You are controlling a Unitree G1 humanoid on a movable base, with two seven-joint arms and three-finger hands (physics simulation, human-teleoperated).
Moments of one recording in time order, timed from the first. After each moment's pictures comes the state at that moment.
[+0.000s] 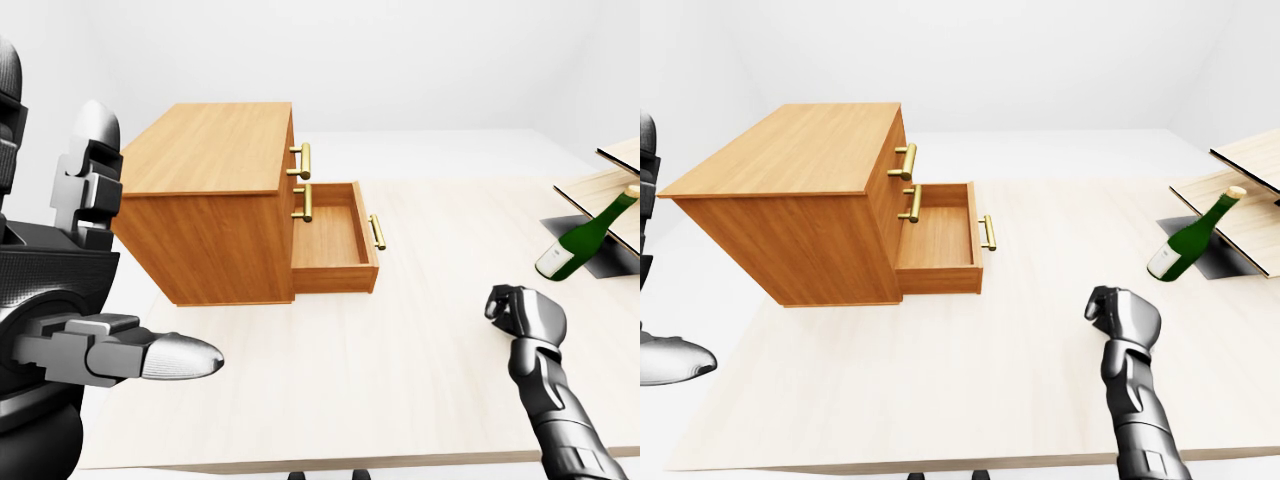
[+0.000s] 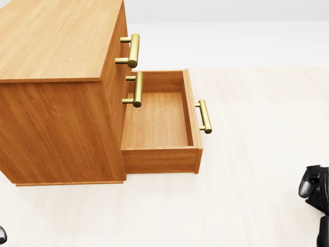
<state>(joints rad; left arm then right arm) 0.10 0.92 0.36 -1.05 -1.01 0.09 0.52 -0.17 -0.43 -0.22 0.61 -0.78 -0.09 -0.48</state>
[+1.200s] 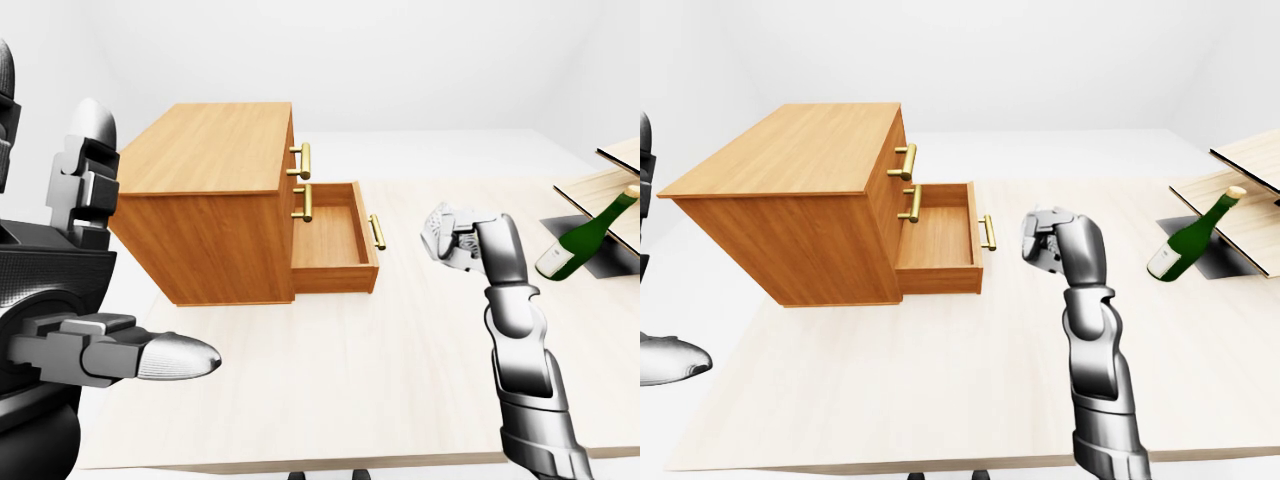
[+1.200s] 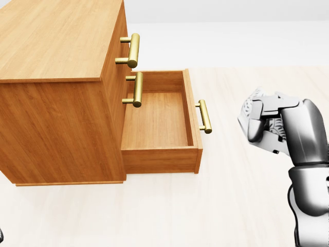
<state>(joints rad) 0.09 0.92 0.37 -1.05 -1.02 0.09 0.52 -0.22 -0.23 -0.19 -0.17 -0.50 -0.09 0.01</state>
